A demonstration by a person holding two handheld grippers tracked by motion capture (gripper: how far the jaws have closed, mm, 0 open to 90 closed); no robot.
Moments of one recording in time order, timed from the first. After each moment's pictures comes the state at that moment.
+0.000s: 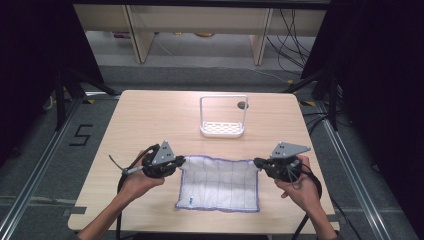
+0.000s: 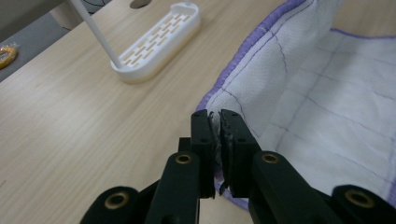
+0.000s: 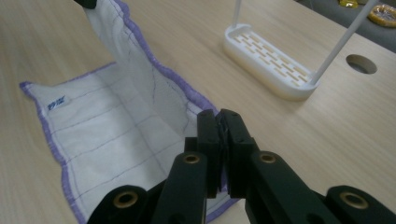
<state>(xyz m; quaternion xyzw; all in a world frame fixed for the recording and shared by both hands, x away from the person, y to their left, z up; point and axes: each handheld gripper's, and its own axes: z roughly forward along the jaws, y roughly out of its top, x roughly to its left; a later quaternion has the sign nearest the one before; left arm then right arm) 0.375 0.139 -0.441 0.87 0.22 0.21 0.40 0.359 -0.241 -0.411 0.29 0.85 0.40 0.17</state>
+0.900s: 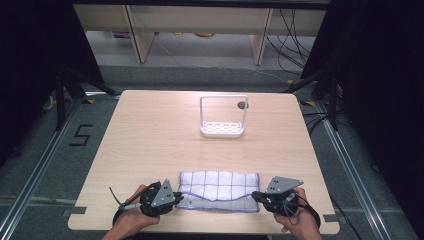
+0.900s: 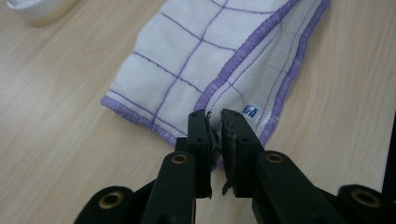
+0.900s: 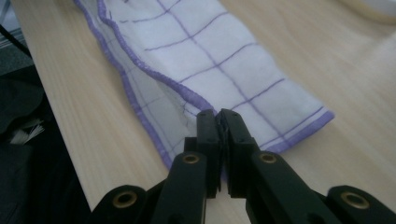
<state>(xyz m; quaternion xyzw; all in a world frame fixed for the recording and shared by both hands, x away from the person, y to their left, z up) 0.306 0.139 -0.496 0.90 0.18 0.17 0.35 0.303 -0.239 -0.466 0.28 0.88 0.36 0.12</state>
